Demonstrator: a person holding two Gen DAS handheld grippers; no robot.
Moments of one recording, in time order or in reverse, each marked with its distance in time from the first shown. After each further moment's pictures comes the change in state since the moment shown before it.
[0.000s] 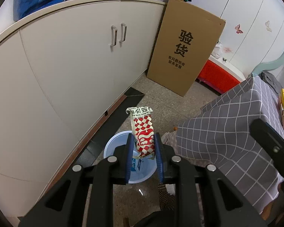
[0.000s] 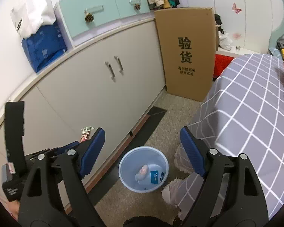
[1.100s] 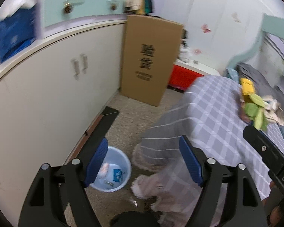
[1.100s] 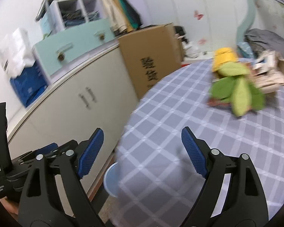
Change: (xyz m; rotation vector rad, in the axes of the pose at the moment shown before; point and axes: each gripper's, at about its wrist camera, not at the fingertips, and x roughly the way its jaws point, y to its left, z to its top) left arm -0.073 -0.143 -0.008 0.187 -0.116 -0.107; right arm -0.115 -0.117 -0.001 0.175 -0.158 -0.132
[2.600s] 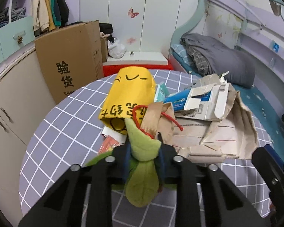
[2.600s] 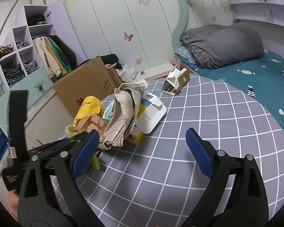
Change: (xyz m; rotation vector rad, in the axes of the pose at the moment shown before) left arm 0.098 -0.298 0.051 0.324 0.013 -0.228; right arm -0.063 -0.240 0.042 0.275 -0.183 -0.272
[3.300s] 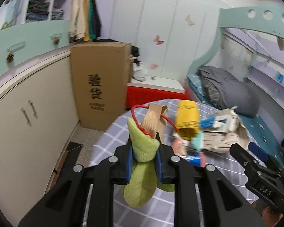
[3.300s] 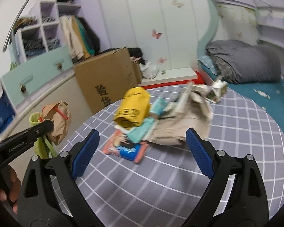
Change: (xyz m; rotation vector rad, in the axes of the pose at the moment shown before) left arm -0.115 0.120 -0.028 -0.147 -0.175 0.077; right arm -0.003 0.108 -0.009 -0.230 0.032 0.070
